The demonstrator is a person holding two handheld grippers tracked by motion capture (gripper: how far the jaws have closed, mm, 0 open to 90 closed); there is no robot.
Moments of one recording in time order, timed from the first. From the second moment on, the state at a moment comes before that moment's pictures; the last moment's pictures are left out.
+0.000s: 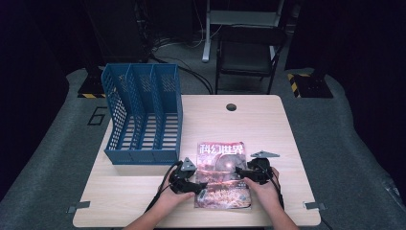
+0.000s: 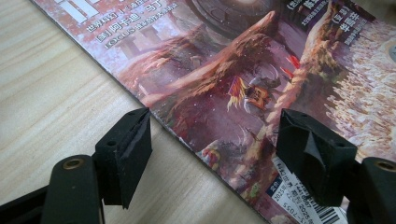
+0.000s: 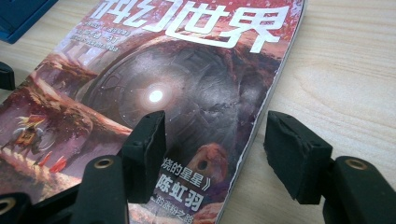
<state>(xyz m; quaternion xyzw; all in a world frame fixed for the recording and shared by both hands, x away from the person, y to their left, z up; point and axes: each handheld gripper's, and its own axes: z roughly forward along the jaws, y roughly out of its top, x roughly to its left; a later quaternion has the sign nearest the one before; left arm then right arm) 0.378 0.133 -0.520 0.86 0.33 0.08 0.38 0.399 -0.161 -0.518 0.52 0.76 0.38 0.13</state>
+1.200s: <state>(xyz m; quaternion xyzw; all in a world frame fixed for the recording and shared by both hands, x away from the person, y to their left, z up) 0.369 0.127 -0.526 0.85 0.32 0.11 0.40 0.398 -0.158 -0.518 0.56 0.71 0.41 0.09</state>
